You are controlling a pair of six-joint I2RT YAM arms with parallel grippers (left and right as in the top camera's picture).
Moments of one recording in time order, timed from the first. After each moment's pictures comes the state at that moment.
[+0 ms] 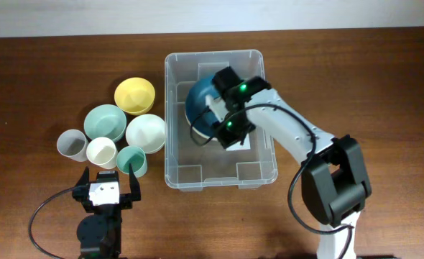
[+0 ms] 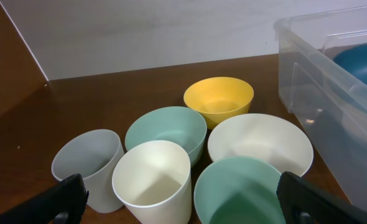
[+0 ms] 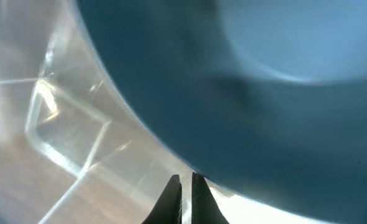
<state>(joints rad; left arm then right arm) 0.02 0.11 0.02 -0.07 -0.10 0.14 0.49 2.07 1.67 -1.09 -0.24 -0.04</state>
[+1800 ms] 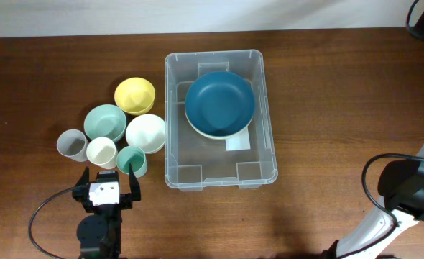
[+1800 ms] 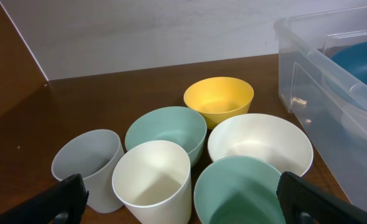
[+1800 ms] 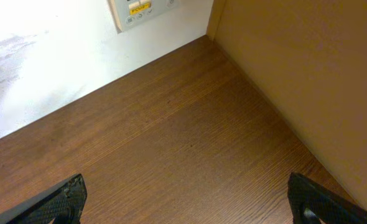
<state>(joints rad) 0.02 0.11 0.02 -0.07 -0.10 0.13 -0.42 2.07 2.36 -1.02 0.19 0.08</state>
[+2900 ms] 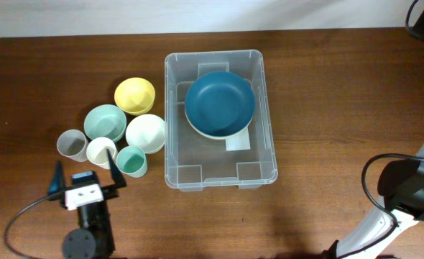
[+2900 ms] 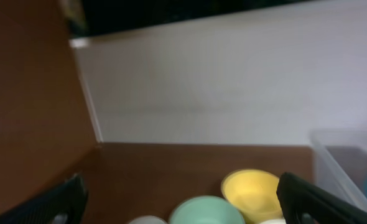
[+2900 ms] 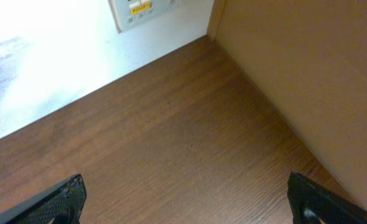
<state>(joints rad) 0.02 0.16 0.20 0.09 -0.26 0.14 -0.42 2.07 2.36 -1.02 0.19 0.07</state>
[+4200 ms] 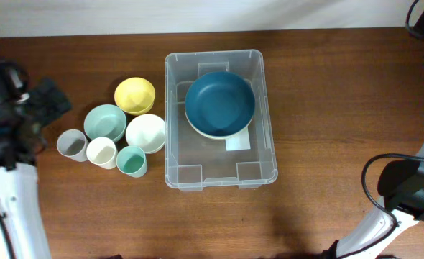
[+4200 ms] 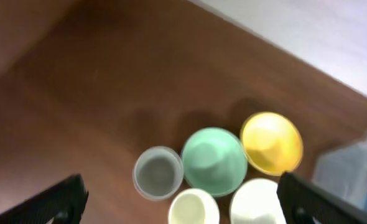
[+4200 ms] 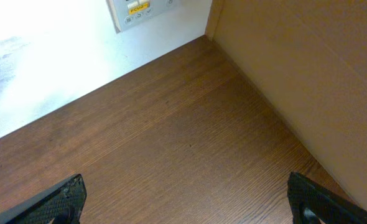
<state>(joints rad) 0.33 1.35 1.55 -1.01 -0.10 -0.30 -0.42 2.07 2.36 -1.02 0.19 0.07</state>
